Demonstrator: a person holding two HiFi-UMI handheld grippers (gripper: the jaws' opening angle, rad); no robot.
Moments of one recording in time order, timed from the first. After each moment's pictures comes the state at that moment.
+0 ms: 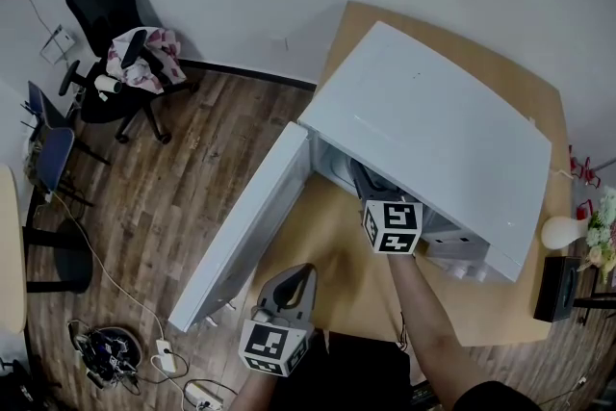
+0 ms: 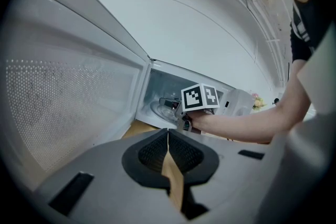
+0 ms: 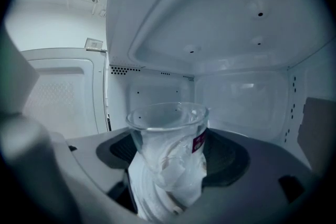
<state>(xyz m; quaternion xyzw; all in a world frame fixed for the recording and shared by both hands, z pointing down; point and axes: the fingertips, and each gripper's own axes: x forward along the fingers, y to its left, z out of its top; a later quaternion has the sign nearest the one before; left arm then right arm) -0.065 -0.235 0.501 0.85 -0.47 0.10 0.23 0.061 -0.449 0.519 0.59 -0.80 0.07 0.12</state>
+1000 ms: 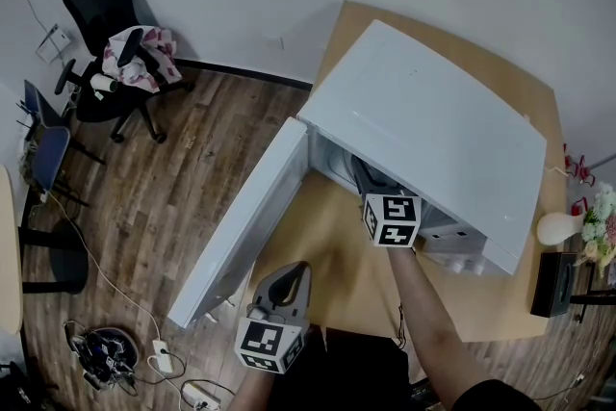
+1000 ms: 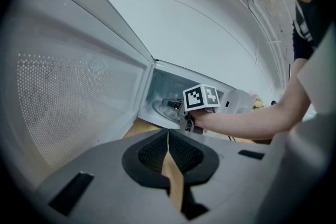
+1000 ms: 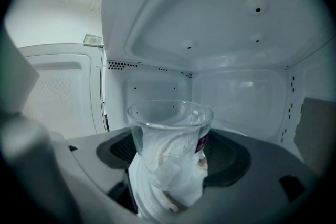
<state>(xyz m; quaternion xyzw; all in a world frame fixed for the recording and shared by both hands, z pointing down) -0.073 -0.230 0.505 0.84 -0.48 0.10 0.23 0.068 -0.449 0.527 0.60 -0.79 0.08 0.13</state>
